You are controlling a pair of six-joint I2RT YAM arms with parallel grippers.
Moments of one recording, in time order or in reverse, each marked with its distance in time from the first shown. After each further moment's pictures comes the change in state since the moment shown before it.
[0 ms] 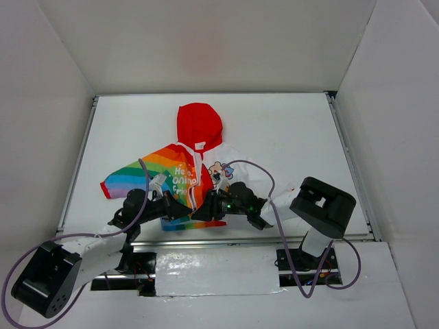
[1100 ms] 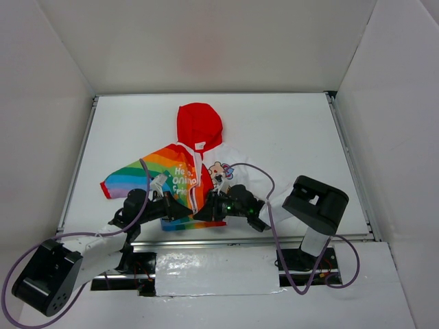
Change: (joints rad) left arm 0.000 0.014 0.000 0.000 0.011 0.001; right arm 0.005 0.061 -0.020 0.071 0.042 0.035
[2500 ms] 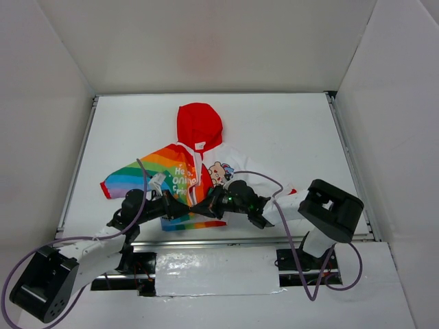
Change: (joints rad) left arm -0.004 -0.055 0.000 -0.002 -0.011 0.001; right arm -0.007 -0.103 0.035 -0.139 0.039 0.597
